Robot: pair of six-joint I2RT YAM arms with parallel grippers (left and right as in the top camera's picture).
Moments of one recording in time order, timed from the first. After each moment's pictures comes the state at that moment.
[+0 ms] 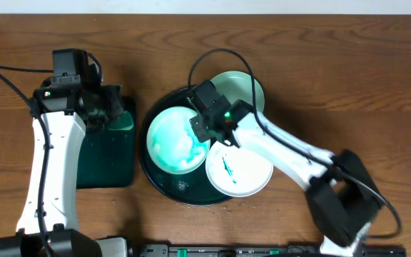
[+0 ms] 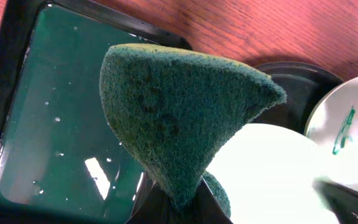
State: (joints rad) left arm 0.12 1.48 1.32 -1.02 0.13 -0.30; right arm 0.77 1.91 1.41 -0.59 0.07 0.29
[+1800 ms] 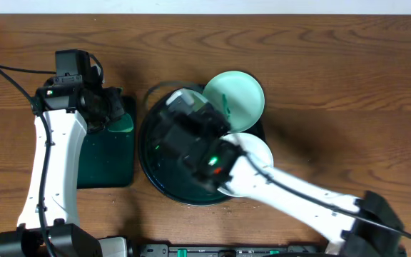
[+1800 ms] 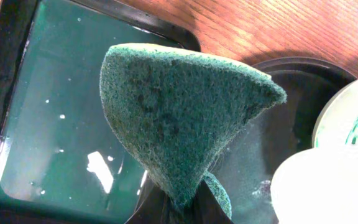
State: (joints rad) left arm 0.12 1.49 1.31 -1.02 0.12 -0.30; right arm 1.05 1.73 1.41 -0.59 0.89 0.00
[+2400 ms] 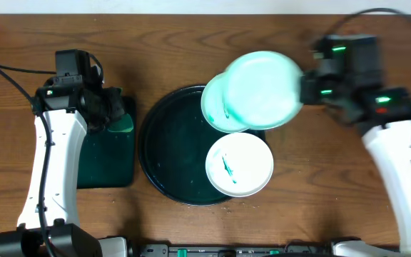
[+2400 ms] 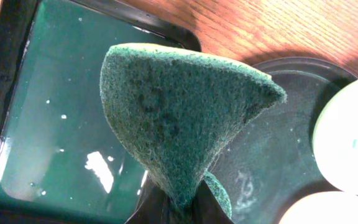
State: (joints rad) left arm 0.12 1.49 1.31 -1.02 0.12 -0.30; right arm 0.12 1.42 1.41 -0.86 -0.22 0.20
